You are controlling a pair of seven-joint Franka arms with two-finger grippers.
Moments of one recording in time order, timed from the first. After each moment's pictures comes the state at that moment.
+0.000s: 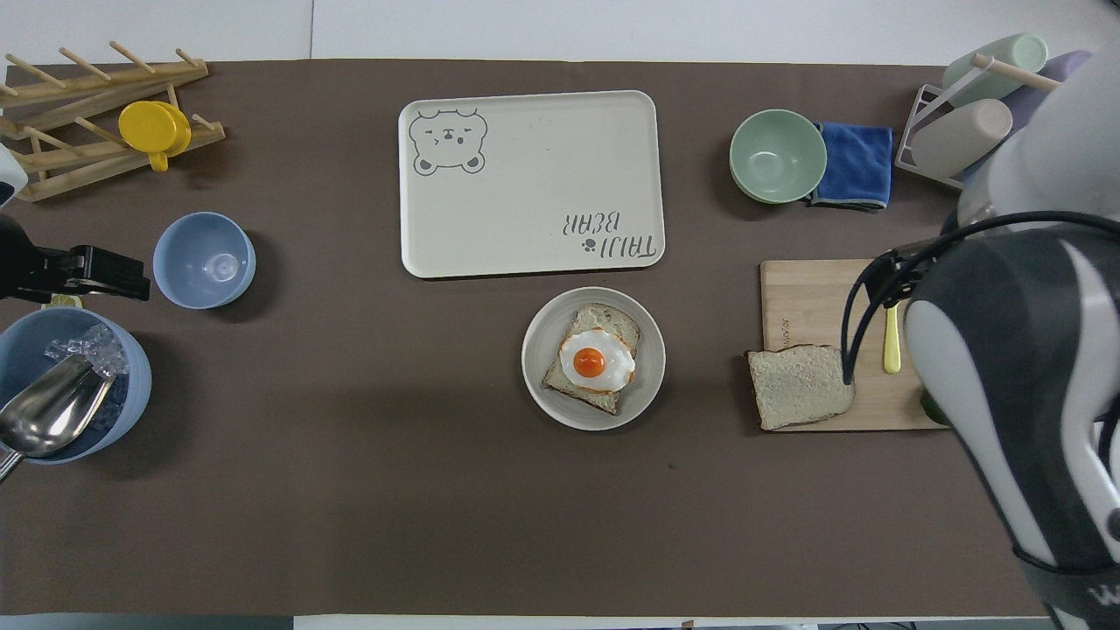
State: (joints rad) left arm -0.08 -0.05 0.02 -1.71 0.01 1.62 0.00; right arm 0.27 0.09 -0.06 -1.62 -0.20 1.50 0.08
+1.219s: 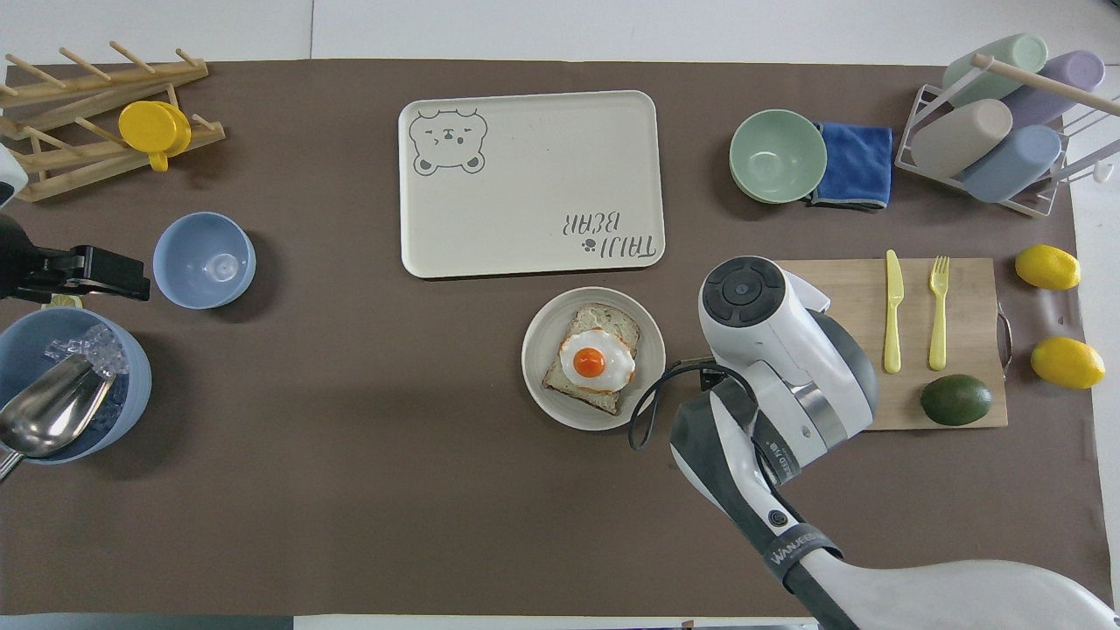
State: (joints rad) left arm -0.08 -0.05 0.02 -1.71 0.01 1.62 0.00; right arm 0.44 0.16 -0.05 -2.15 -0.23 1.95 0.49
